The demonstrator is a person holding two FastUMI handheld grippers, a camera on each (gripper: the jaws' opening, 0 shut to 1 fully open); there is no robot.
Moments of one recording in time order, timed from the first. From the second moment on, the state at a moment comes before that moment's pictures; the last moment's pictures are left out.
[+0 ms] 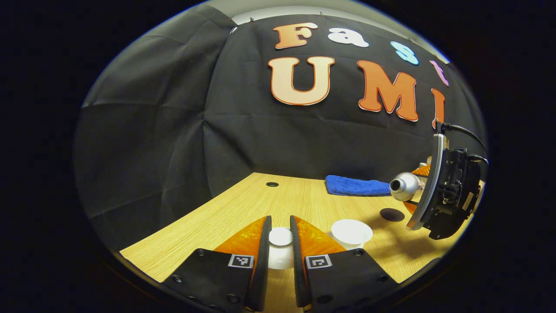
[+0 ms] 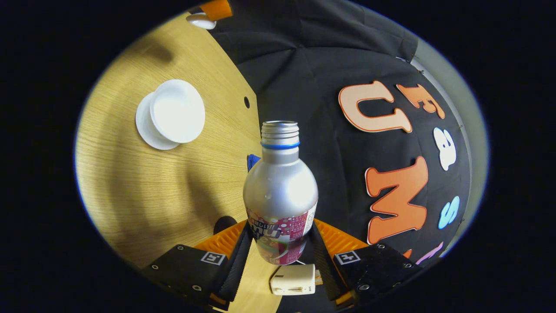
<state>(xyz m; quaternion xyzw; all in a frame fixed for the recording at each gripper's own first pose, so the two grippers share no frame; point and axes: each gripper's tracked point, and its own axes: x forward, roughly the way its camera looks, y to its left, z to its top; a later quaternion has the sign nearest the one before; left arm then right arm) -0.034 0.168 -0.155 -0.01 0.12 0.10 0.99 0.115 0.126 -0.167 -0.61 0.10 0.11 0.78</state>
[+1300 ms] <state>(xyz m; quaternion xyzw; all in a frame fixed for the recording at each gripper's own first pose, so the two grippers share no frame) -0.043 0.186 -0.165 -0.03 0.12 0.11 0.99 0.125 0.136 -0.154 -0.75 0.04 0.13 0.65</state>
